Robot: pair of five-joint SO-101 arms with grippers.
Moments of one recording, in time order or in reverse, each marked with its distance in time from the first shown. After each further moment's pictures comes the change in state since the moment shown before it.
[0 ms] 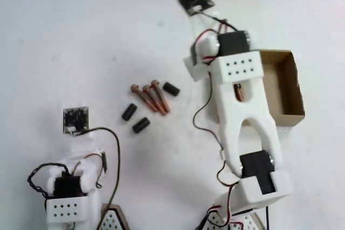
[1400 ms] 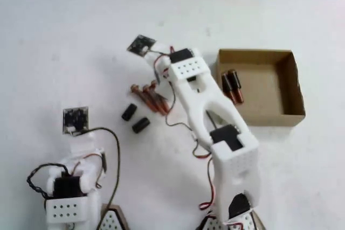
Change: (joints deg) left arm 0.0 0.0 0.0 0.0 0.0; right arm -9.8 23.5 7.8 -20.7 17.8
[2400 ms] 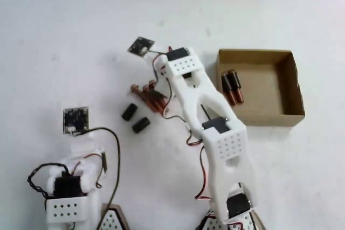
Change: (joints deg) left arm 0.0 0.0 0.0 0.0 0.0; right arm 0.1 13.1 -11.7 -0.2 1.4
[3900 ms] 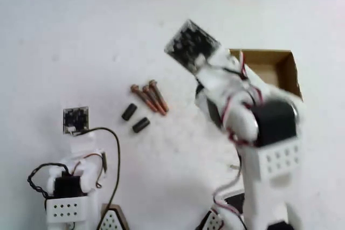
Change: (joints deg) left arm 0.0 0.0 0.0 0.0 0.0; right arm 5.8 -75.5 18.7 25.8 0.0
